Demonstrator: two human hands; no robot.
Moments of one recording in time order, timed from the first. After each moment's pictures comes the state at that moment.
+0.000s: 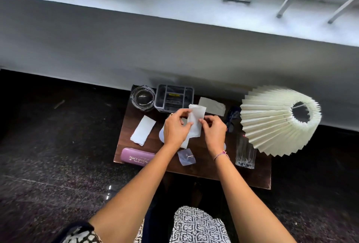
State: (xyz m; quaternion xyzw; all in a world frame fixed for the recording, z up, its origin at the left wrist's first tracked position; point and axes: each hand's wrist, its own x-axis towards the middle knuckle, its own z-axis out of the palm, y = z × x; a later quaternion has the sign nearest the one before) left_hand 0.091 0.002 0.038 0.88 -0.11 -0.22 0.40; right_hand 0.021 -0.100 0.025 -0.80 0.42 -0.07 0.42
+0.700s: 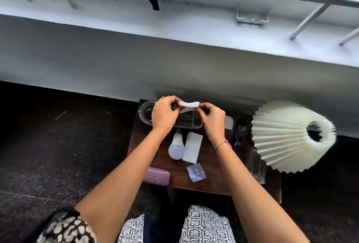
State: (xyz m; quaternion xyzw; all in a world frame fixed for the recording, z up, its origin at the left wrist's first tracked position) left_hand 0.201 0.015 0.066 0.90 -0.14 -0.17 0.36; right_hand 0.112 -0.103 0.054 -0.80 0.35 -0.10 0.48
